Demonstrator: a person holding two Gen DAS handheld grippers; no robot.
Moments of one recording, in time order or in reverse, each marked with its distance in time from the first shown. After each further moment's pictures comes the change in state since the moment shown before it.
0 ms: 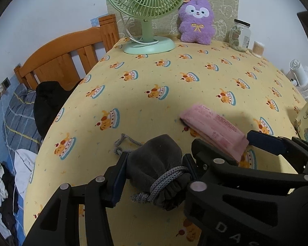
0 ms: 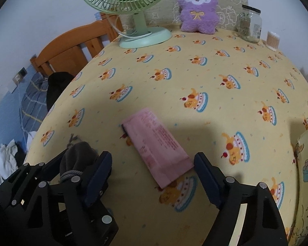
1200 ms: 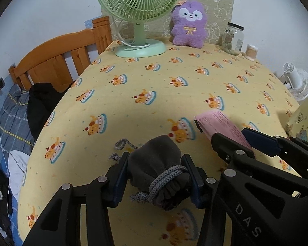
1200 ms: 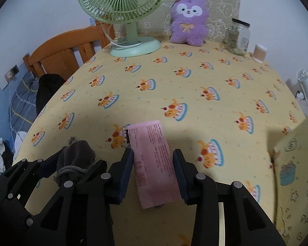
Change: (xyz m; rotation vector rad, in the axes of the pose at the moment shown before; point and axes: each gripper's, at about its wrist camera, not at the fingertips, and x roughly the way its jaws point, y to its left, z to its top) left arm -0.004 -0.011 0.005 -0.006 -0.018 -0.062; right arm -0.021 -0.007 -0.001 -0.035 -0.064 -0.116
